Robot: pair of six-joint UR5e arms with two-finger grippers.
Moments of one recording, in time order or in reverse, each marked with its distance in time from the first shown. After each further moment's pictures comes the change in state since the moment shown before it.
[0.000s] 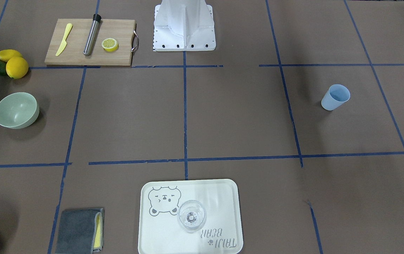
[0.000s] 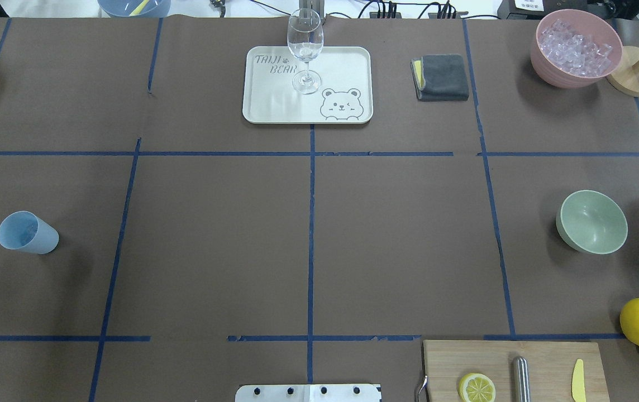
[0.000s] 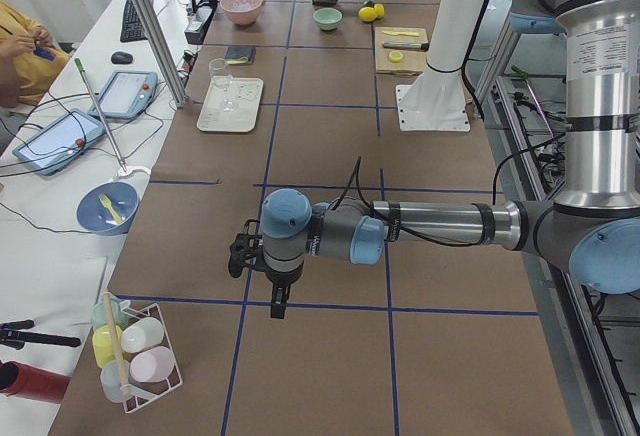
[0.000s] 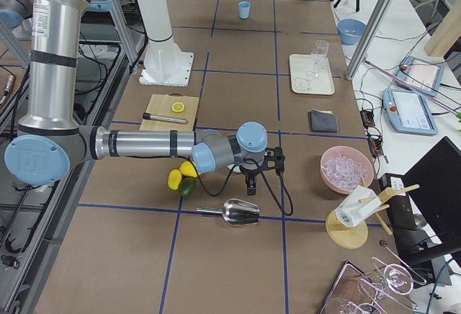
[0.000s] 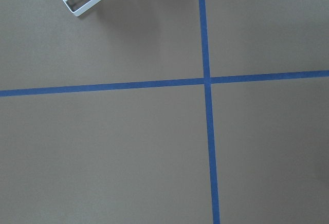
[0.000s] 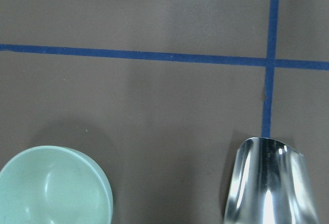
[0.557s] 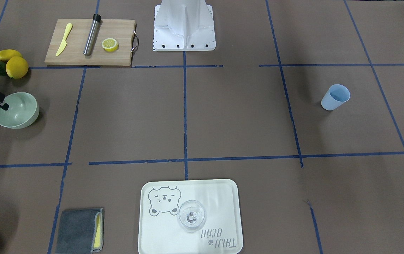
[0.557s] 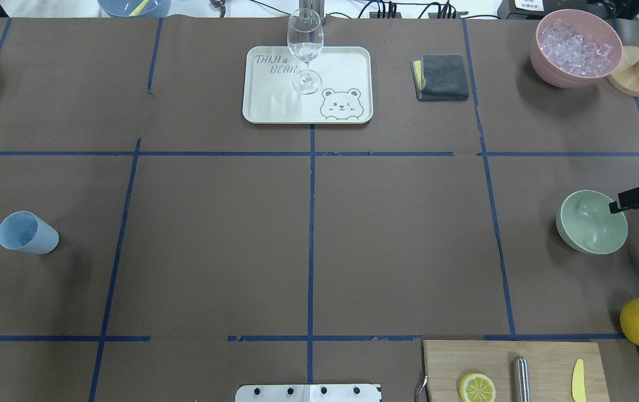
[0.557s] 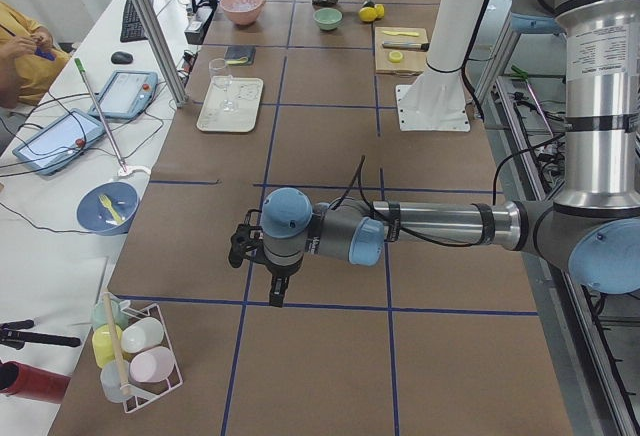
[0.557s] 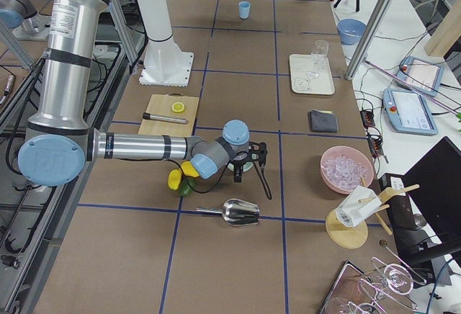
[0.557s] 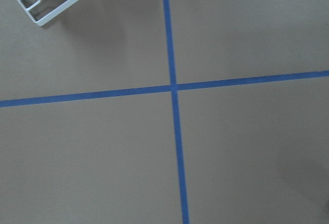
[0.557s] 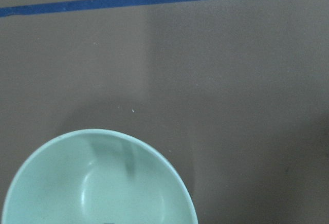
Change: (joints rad) left arm 0.001 0.001 0.010 -0.061 -0.128 0.001; right arm -0.277 -0.043 -0.081 0.388 -0.131 0.430
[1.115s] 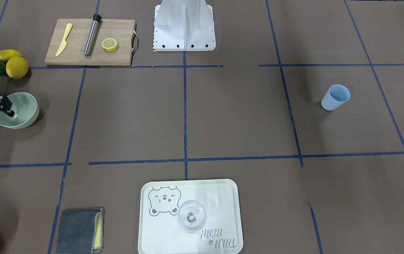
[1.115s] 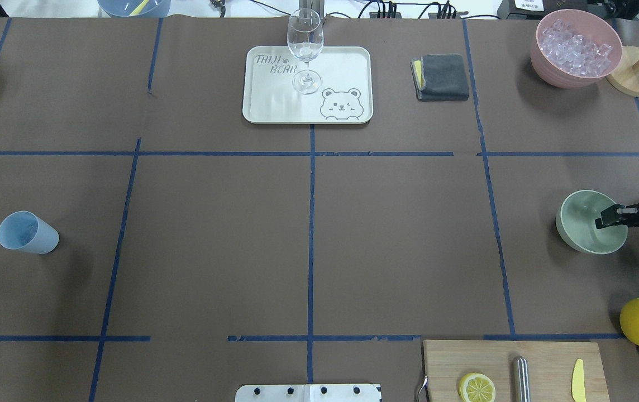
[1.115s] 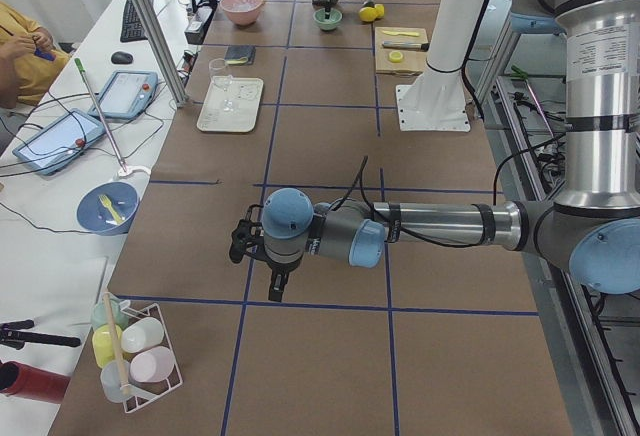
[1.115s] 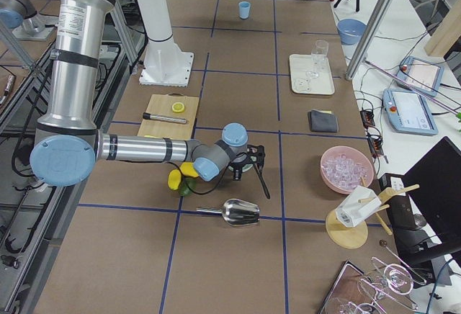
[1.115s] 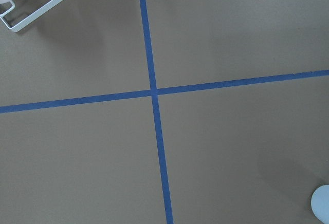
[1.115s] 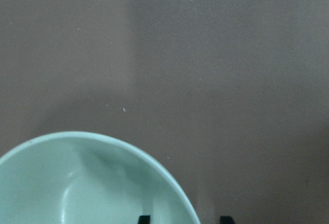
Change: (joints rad) left arm 0.000 0.002 0.001 -0.021 -0.010 0.000; right arm -0.055 0.022 -0.026 0.031 -0.053 0.045
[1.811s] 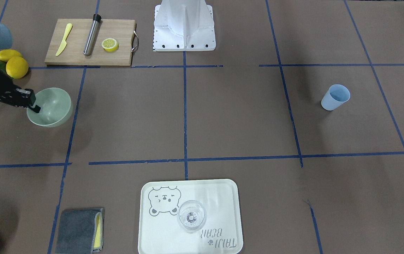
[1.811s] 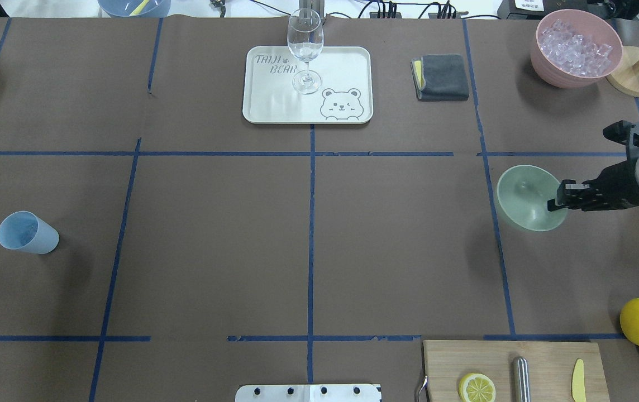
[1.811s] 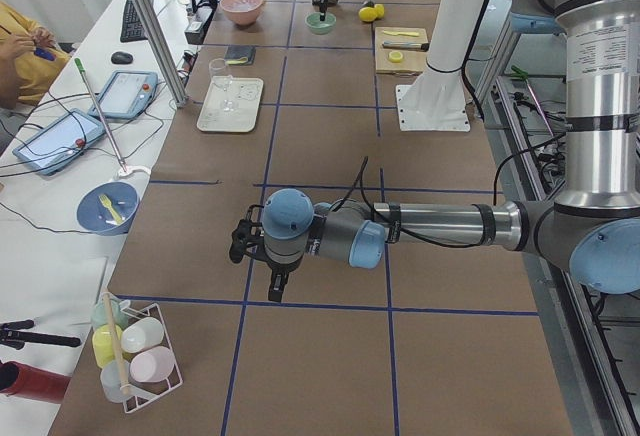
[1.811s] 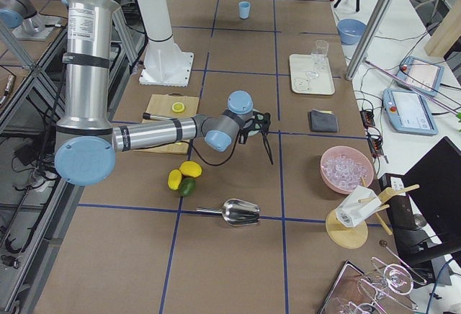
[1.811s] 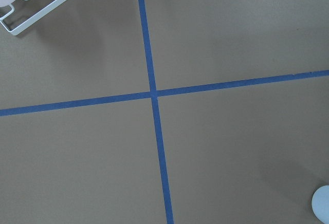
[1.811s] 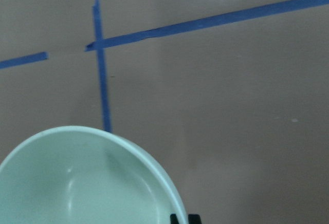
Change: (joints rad) left arm 0.000 0.001 0.001 -0.005 -0.001 -0.001; right arm -0.094 0.129 0.173 -0.012 0.028 0.394
